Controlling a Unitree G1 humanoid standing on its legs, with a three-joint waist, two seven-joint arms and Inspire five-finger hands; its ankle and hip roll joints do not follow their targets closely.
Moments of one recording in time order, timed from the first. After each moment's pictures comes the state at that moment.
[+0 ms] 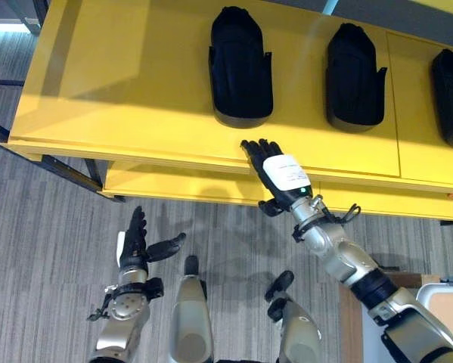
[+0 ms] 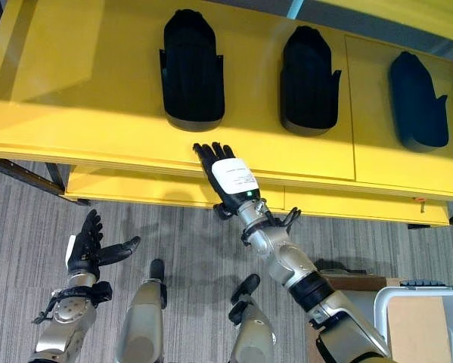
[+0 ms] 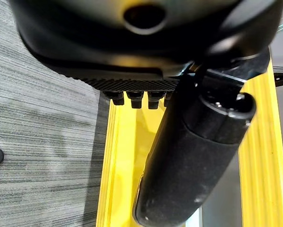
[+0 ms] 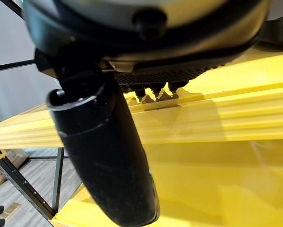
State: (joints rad) left arm 0.07 0.41 -0.06 0.19 -0.34 -0.11 0.32; right arm -0.57 -0.43 0.54 0.25 -0.74 0.01 -0.21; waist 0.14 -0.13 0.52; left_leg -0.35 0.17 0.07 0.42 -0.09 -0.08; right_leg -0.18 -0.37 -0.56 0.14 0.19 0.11
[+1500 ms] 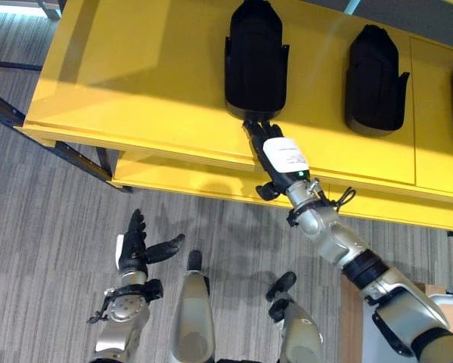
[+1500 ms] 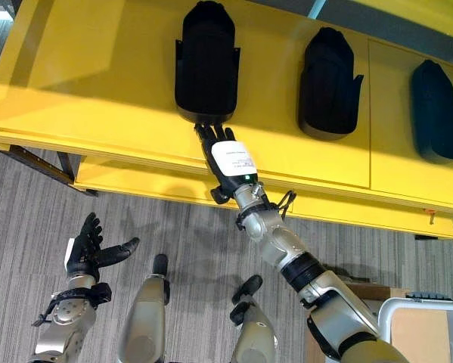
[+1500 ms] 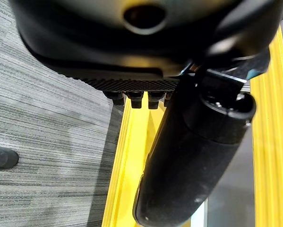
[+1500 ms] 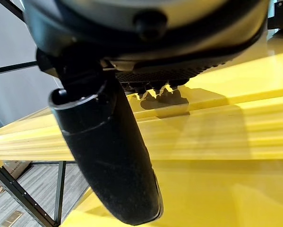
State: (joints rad) left arm 0.08 0.41 -0.06 0.20 -0.38 -0.11 0.32; right arm -0.72 -0.40 0.58 0.37 -0.66 0.05 -0.25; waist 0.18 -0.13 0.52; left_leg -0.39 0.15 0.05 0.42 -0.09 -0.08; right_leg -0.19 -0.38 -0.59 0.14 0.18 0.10
